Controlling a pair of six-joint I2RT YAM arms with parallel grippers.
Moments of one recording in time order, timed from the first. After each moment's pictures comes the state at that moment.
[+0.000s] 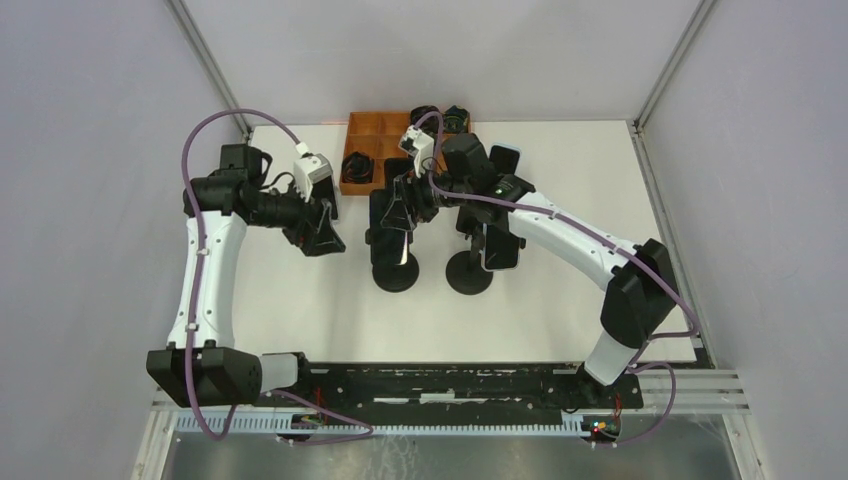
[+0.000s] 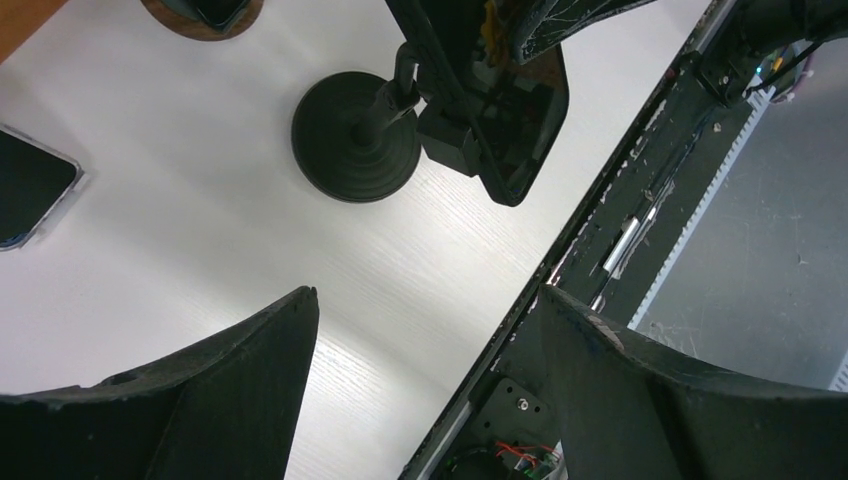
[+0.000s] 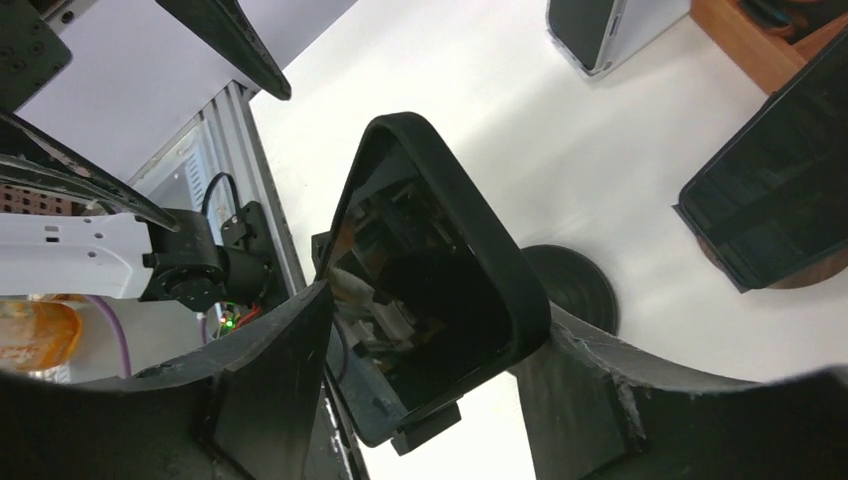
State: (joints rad) left arm 0.06 1.28 1.44 -1.34 0.82 0.67; right arm 0.75 1.70 1.49 -0.24 -0.53 0.25
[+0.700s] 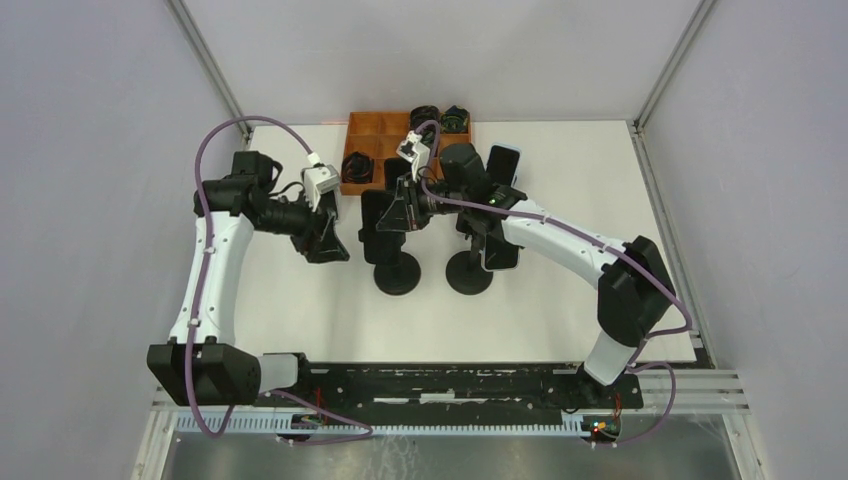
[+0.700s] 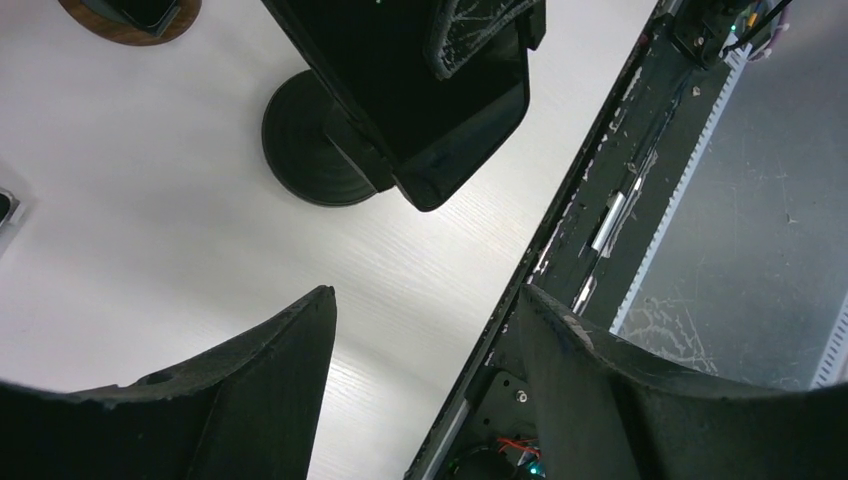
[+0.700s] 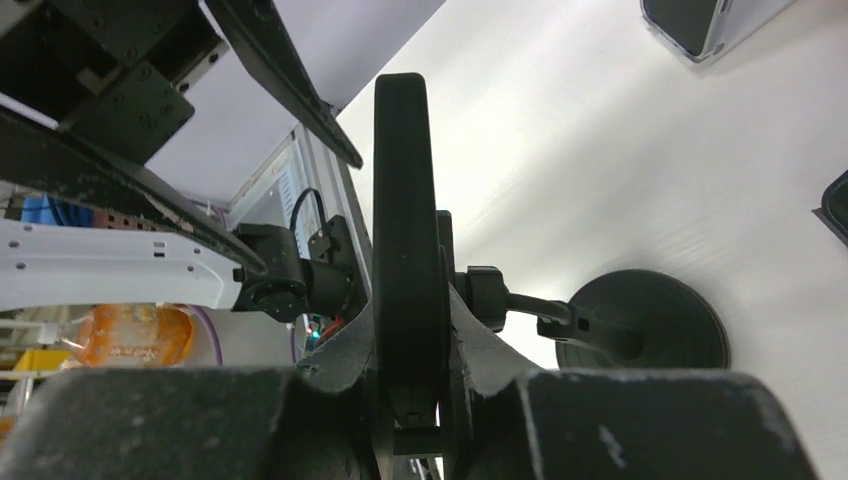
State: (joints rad) left arm 0.02 1.28 1.38 -1.35 0.85 0.76; right arm 0.76 1.72 1.39 -0.03 -0.64 0.46
